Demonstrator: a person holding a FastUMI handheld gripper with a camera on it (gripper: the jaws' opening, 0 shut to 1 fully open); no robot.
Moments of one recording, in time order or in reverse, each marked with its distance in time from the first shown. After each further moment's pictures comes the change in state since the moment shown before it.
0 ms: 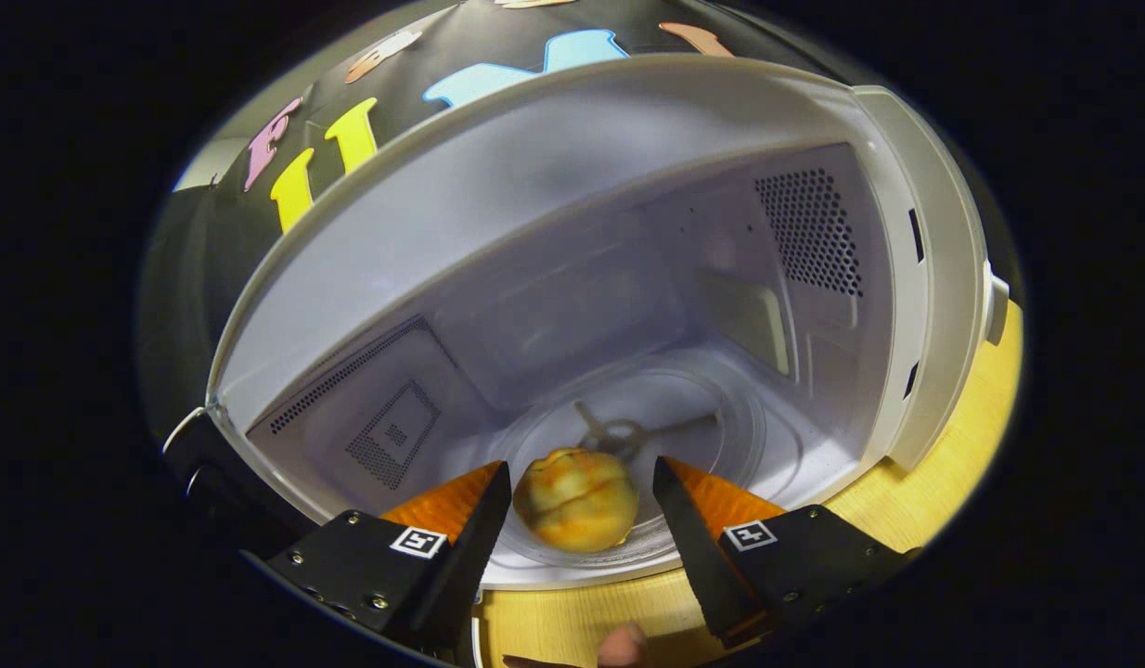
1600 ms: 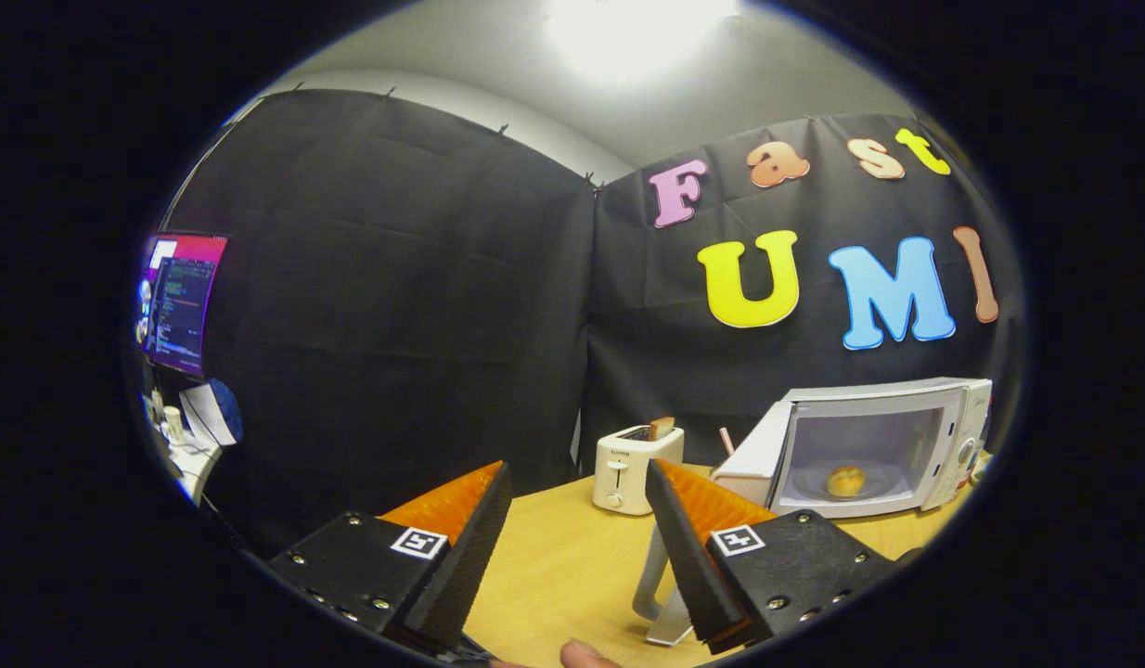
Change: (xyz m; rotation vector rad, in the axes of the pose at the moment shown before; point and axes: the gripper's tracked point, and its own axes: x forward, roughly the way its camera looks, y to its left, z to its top) arm -0.417 0.226 -0.149 -0.611 -0.280 0.755
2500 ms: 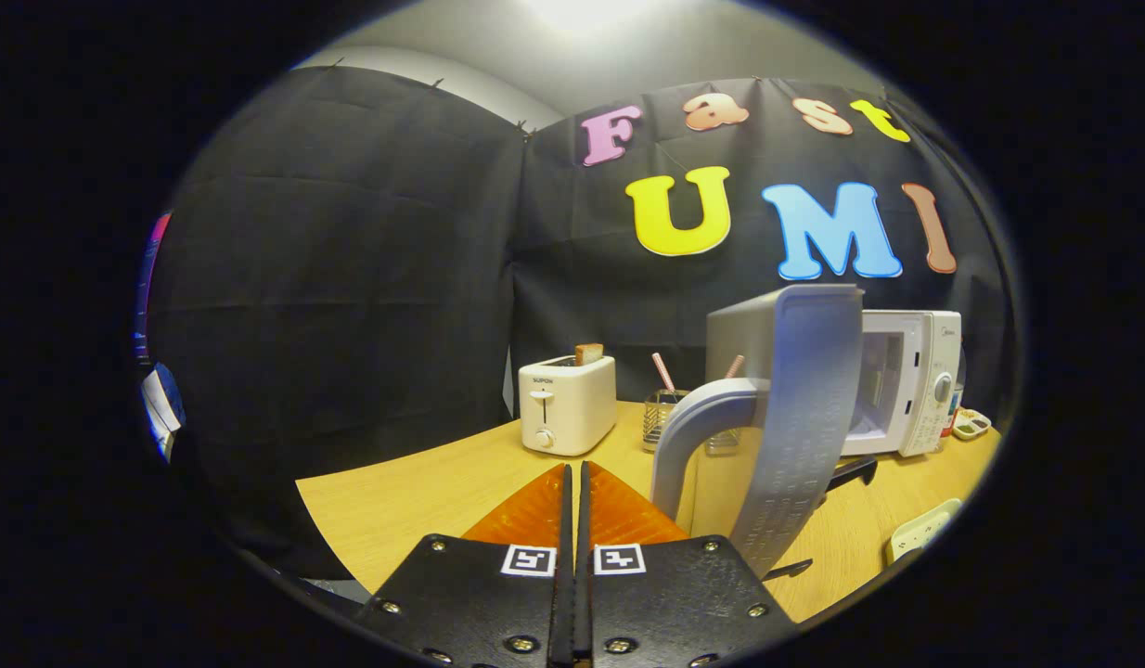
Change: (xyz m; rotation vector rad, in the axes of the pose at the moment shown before) arm 0.005 -0.075 -0.081 0.109 0.168 -0.226
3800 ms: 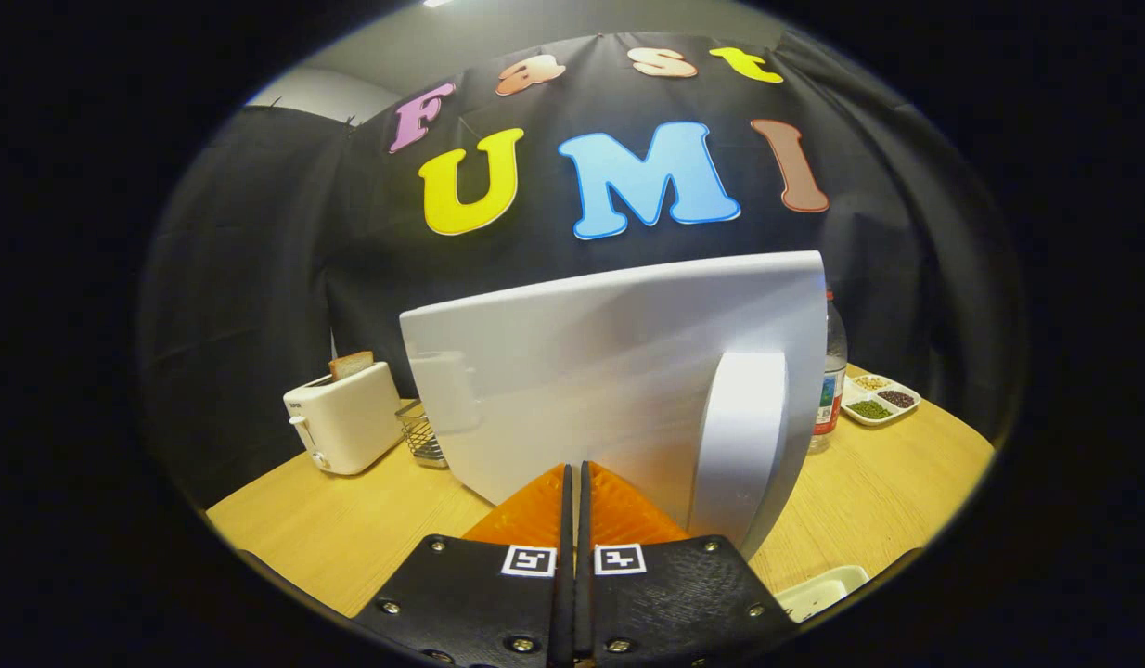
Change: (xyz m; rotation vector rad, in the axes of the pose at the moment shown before) arm 0.027 -0.279 0.014 0.166 0.110 -0.376
